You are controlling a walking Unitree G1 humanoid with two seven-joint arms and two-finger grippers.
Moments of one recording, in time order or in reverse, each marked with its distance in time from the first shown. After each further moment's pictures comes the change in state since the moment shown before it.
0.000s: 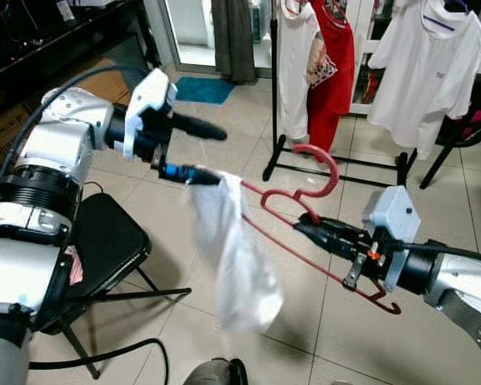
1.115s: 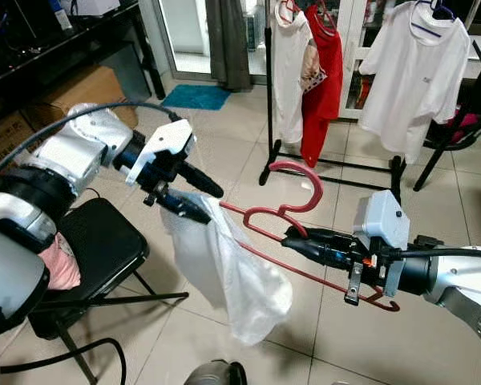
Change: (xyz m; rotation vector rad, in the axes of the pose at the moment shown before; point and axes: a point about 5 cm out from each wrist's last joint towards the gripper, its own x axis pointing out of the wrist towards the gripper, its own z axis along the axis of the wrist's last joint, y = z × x) left arm 0.019 -0.015 -0.017 -0.036 0.157 -0.234; right arm 0.005 0.004 0.005 -0.033 0.011 0.154
